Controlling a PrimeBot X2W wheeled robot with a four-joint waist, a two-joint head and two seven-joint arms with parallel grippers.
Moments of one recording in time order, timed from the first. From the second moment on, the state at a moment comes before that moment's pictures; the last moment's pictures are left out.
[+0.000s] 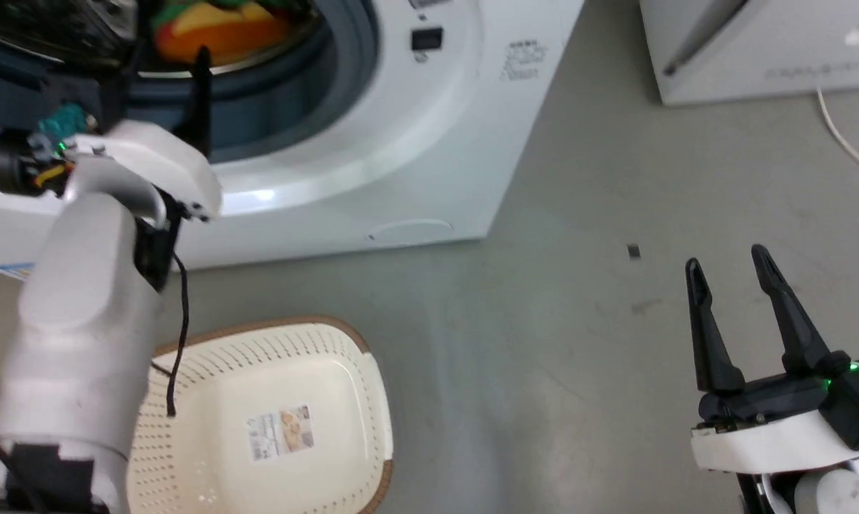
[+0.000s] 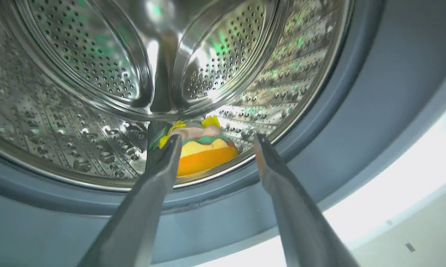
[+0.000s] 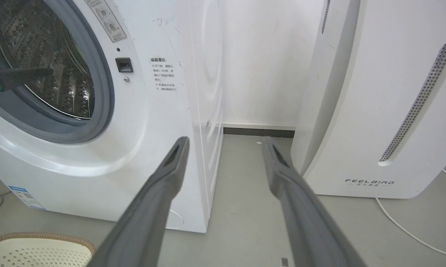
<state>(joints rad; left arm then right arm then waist) -0.98 0.30 -0.21 0.90 -0.26 -0.11 -0.25 -0.10 -0.05 -0.02 -0.09 0.08 0.13 -0.26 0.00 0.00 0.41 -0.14</state>
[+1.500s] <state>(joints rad) 0.10 0.13 -0.08 0.13 -0.16 0.02 -0.26 0.14 -0.05 0.01 -0.06 0.10 0.13 -0.26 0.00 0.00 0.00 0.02</state>
